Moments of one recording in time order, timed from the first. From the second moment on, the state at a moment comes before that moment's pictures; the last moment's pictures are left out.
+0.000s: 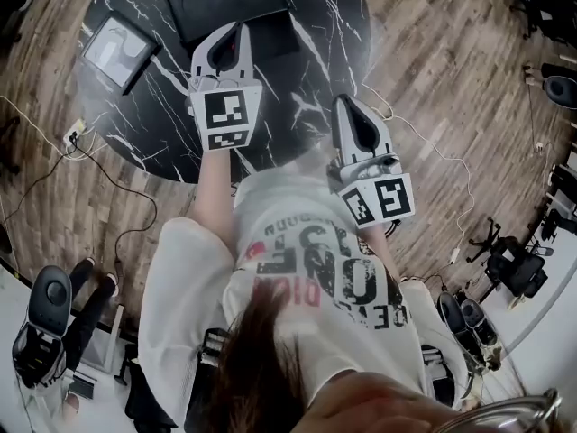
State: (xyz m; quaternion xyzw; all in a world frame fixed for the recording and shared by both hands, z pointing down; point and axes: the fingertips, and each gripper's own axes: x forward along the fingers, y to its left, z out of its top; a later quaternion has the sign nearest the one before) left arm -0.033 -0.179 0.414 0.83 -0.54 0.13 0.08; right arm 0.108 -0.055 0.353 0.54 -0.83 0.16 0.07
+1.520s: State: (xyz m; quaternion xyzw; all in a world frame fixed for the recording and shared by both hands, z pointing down) left arm -0.041 -0.116 0.280 0.78 -0.62 0.04 -0.01; right arm 0.107 -0.066 0.311 0.44 -0.89 0.12 0.02
